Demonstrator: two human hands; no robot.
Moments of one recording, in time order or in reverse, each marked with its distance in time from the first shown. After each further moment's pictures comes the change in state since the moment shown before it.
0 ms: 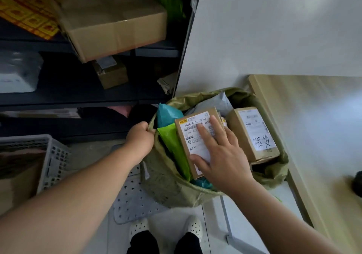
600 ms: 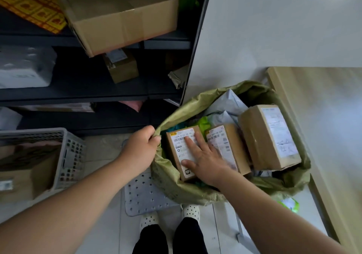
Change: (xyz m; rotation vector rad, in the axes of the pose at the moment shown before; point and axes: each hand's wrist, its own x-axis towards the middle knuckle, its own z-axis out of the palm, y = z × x) left_hand -0.031 -0.013 -0.024 0.091 -0.074 0.194; right_hand 0.051 -0.015 0.069 0.265 -0.463 -0.027
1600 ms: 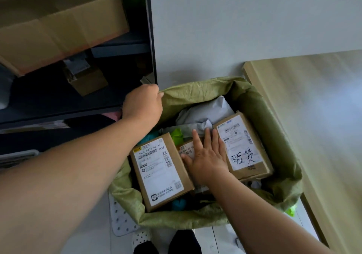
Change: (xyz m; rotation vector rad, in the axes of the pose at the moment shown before) left_hand 0.136 0.112 0.062 0.599 0.267 0.375; right_hand 0.046 0.089 -0.014 -0.091 0.202 0.222
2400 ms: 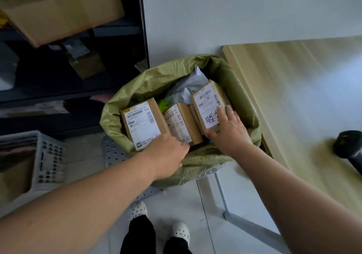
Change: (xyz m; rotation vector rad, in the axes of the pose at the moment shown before) left_hand -0.200 0.068 -0.006 0.255 -0.614 0.619; right_hand -0.111 0.073 -0.040 0.131 0.165 0.091
